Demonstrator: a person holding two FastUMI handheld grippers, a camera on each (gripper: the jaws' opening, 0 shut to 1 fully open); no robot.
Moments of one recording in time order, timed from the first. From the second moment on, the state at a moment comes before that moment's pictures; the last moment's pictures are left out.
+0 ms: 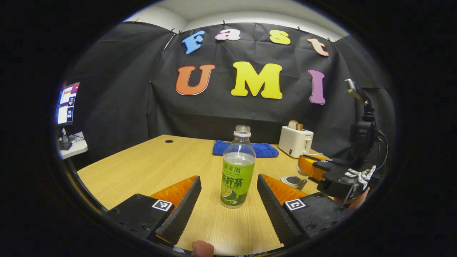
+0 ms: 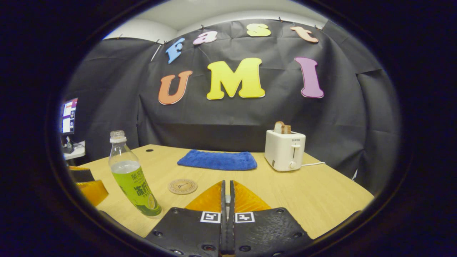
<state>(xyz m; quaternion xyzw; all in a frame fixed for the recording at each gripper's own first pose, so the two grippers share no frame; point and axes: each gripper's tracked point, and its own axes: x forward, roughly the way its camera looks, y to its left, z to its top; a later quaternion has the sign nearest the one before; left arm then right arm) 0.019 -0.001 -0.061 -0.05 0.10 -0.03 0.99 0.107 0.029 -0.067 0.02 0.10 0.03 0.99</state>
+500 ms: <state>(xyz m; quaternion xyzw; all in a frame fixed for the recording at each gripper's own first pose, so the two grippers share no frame) 0.063 -0.015 -0.096 -0.03 0.14 -0.04 0.99 0.070 -0.009 -0.046 0.03 0.09 0.03 1.00</state>
